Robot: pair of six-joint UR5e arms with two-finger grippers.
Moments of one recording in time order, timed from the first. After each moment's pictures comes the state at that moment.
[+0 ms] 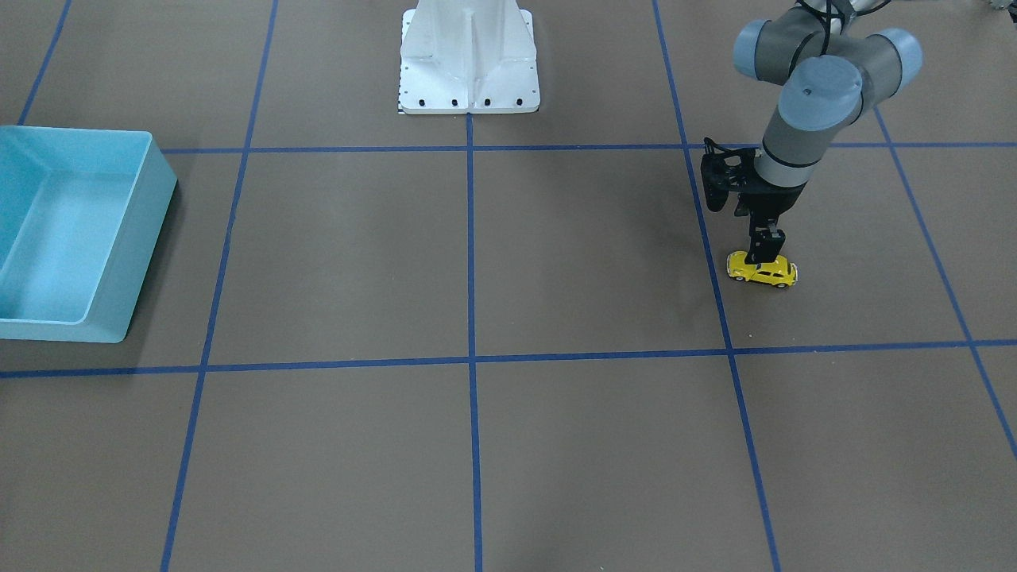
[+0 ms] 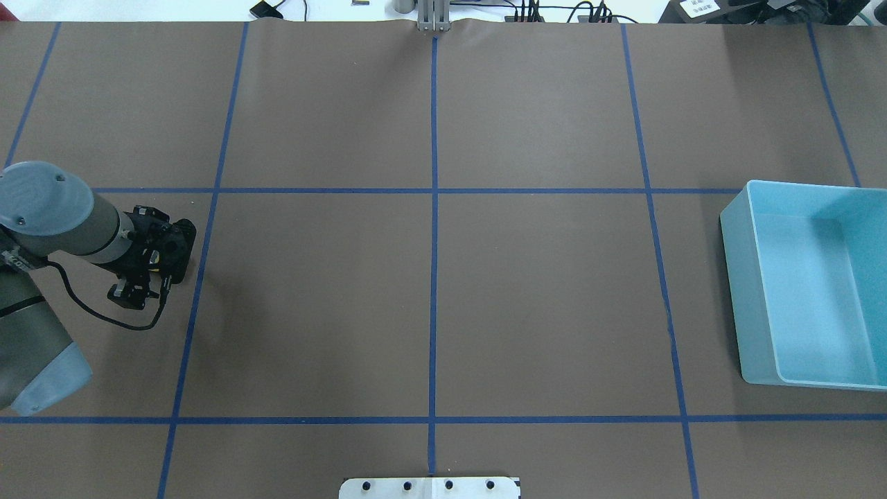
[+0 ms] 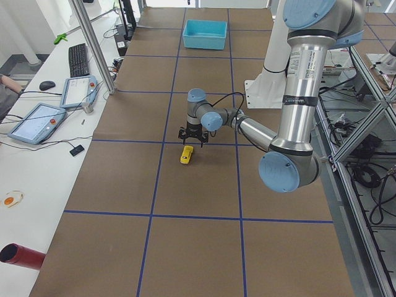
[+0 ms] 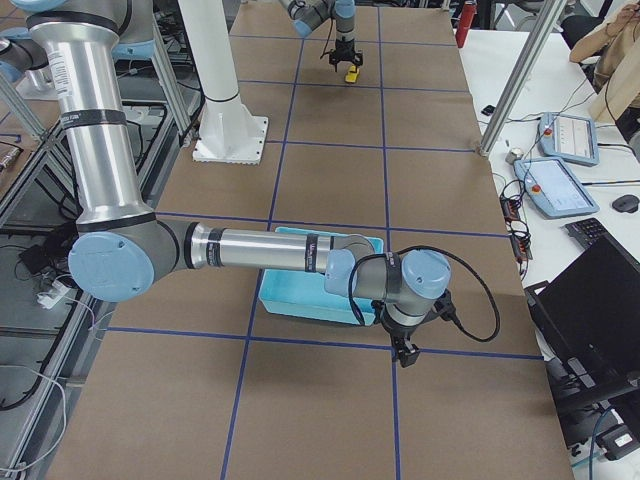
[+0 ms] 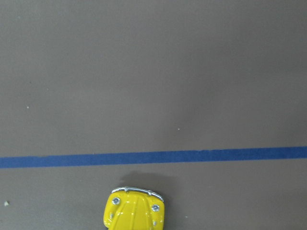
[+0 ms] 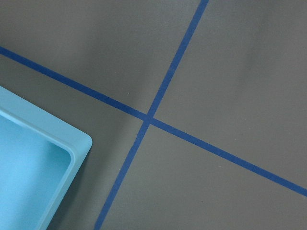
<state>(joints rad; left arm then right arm) -0.72 -1.69 -1.82 -1.80 -1.92 0.69 1.59 -1.40 1.39 -1.63 2.31 -0.50</state>
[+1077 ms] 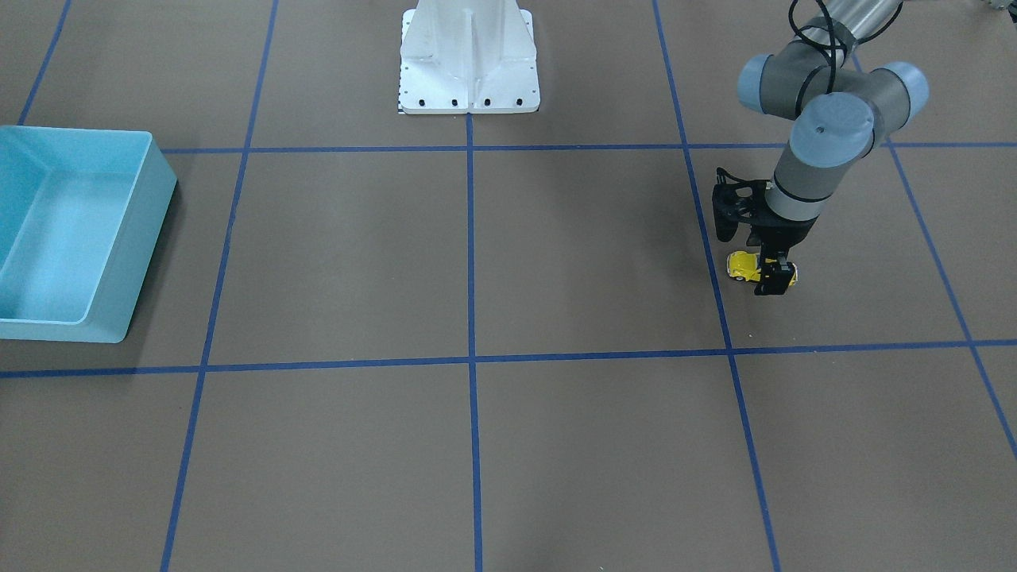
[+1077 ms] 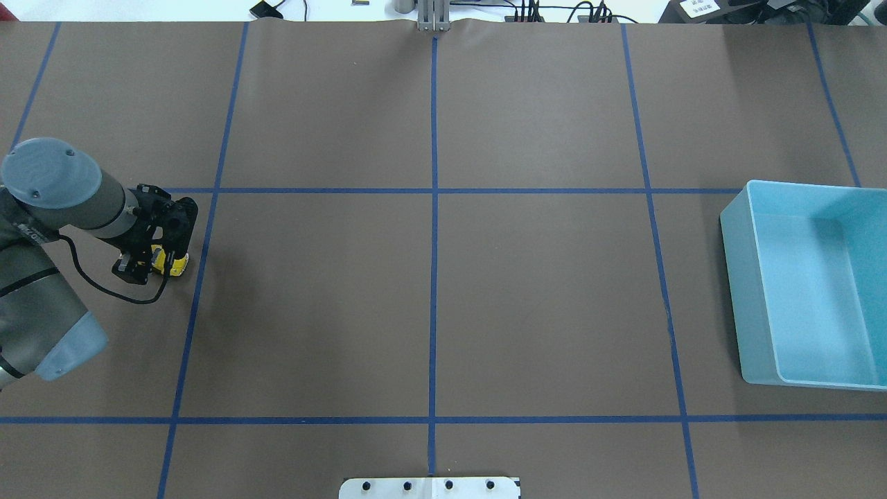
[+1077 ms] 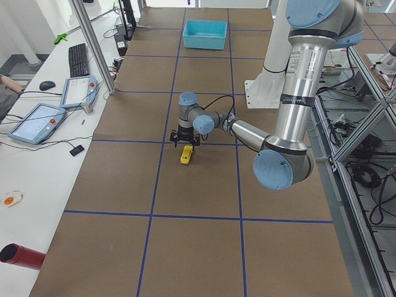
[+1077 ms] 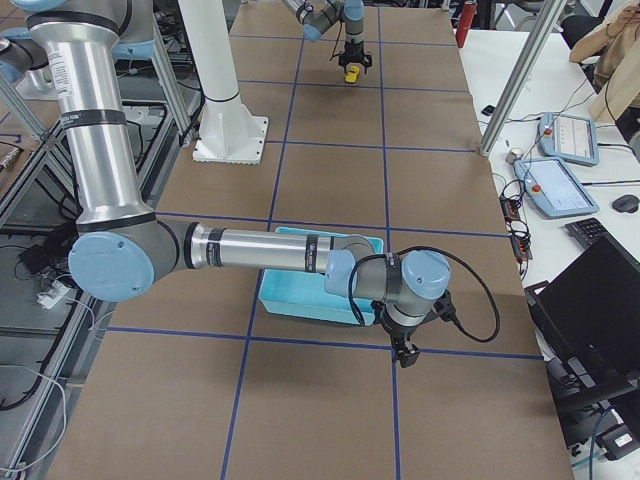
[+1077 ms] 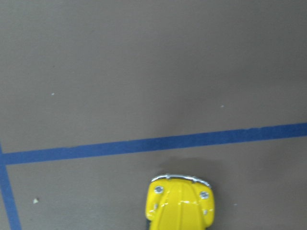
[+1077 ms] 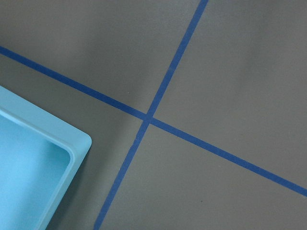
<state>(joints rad) -0.77 -1.76 -1.71 -1.83 -1.92 0.74 1.59 -1.40 1.39 -1.63 2.31 -0.50</state>
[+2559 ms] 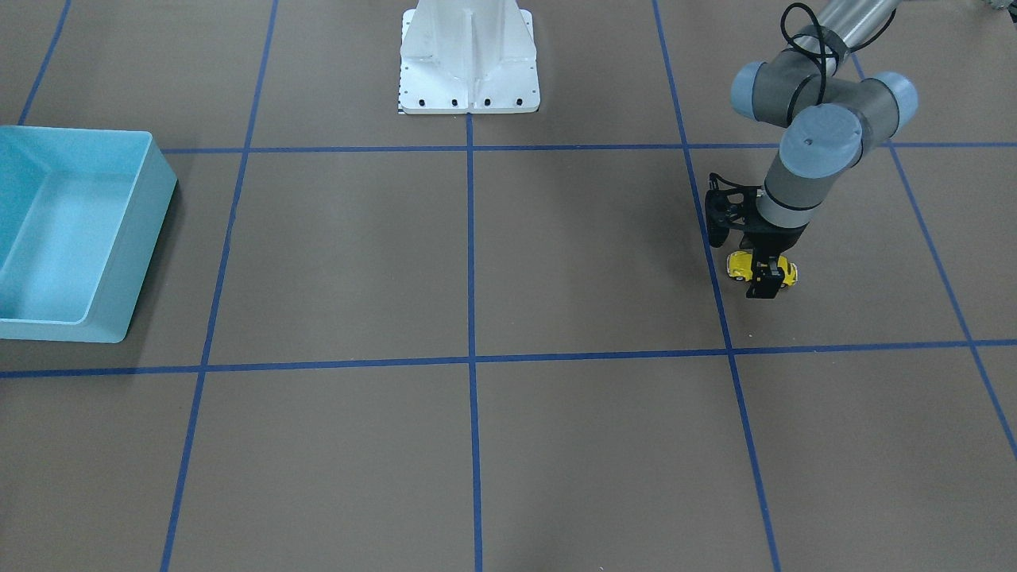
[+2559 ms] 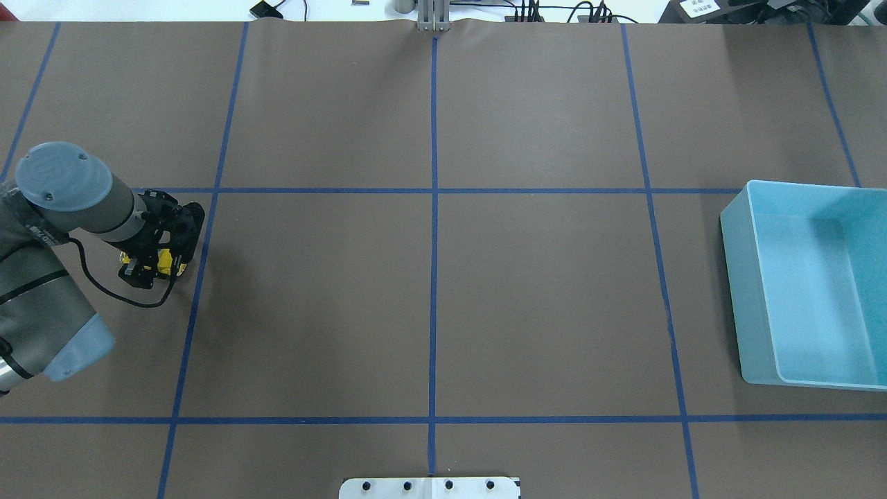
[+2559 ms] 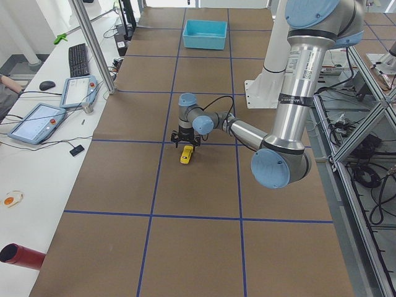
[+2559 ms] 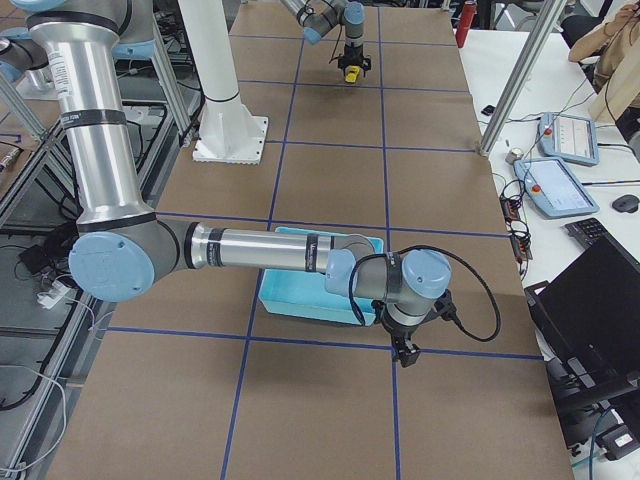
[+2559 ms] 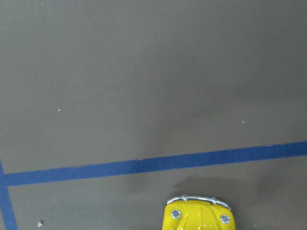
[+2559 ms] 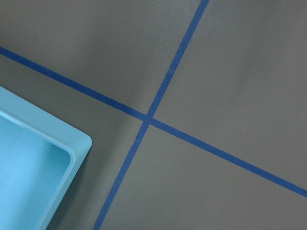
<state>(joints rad) -0.75 -1.76 -1.70 -1.83 -1.93 0.74 1.59 -1.40 1.39 -1.63 2.31 -0.50</state>
